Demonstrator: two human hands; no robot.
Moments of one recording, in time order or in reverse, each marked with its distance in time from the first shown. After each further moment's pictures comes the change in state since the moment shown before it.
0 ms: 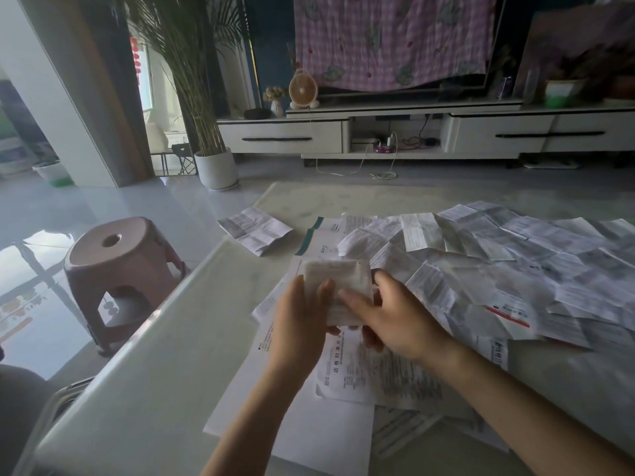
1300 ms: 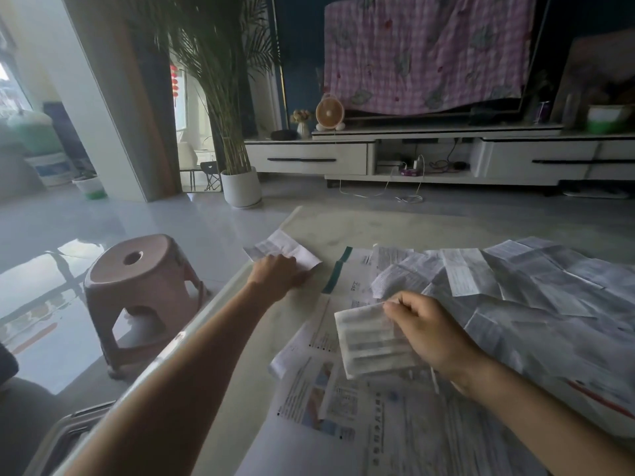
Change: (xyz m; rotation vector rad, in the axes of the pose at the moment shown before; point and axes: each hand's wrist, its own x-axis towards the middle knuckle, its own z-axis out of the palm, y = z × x) left_hand 0.222 -0.082 -0.063 1.591 -0.176 0.290; right_hand 0.072 0.020 -0.007 -0.135 0.128 -0.017
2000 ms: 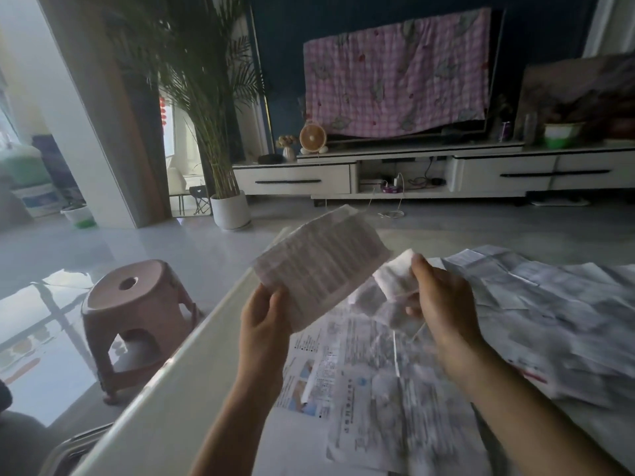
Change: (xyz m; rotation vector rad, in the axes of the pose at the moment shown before) left_hand -0.165 0.079 -0.138 -1.853 0.404 -0.384; right_hand -0.026 -0.043 -0.036 0.196 0.592 0.075
